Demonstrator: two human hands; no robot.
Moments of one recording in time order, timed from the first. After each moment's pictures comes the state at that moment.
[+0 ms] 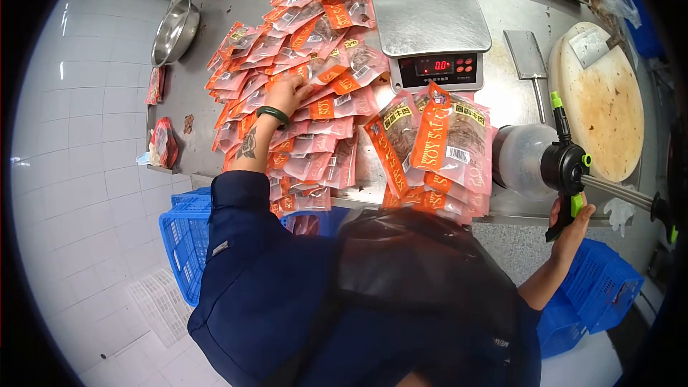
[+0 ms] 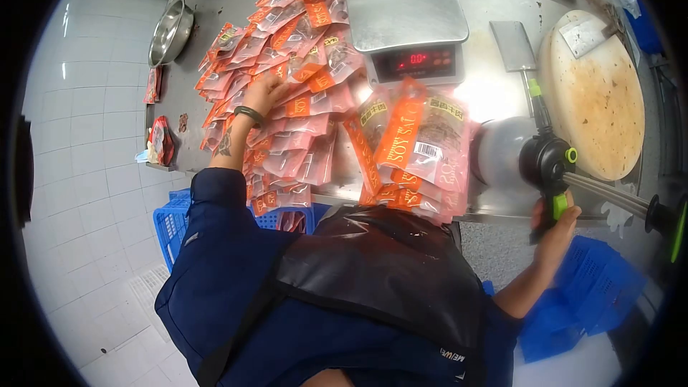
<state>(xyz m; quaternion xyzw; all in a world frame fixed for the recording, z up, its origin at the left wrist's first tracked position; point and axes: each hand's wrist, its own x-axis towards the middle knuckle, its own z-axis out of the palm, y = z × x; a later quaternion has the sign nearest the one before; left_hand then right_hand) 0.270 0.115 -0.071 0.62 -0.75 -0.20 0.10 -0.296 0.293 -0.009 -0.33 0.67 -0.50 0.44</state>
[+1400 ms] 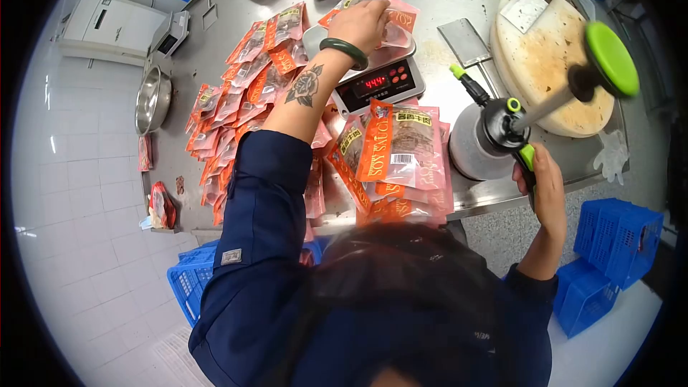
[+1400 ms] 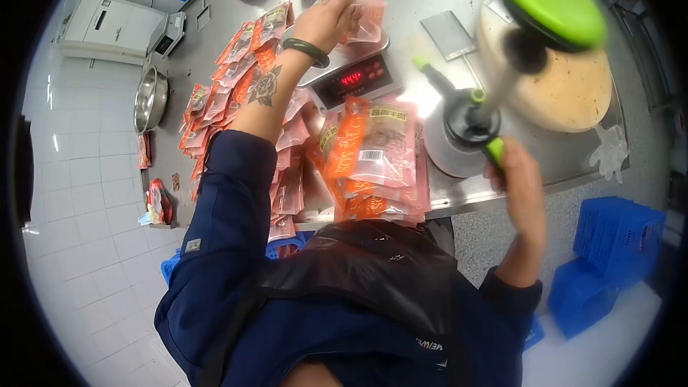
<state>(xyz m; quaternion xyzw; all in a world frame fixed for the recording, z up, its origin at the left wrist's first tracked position) -0.021 -0.017 0.002 0.44 -0.88 -0.03 0.19 -0.293 0.272 0.031 -0.43 0.62 -0.45 0.47</state>
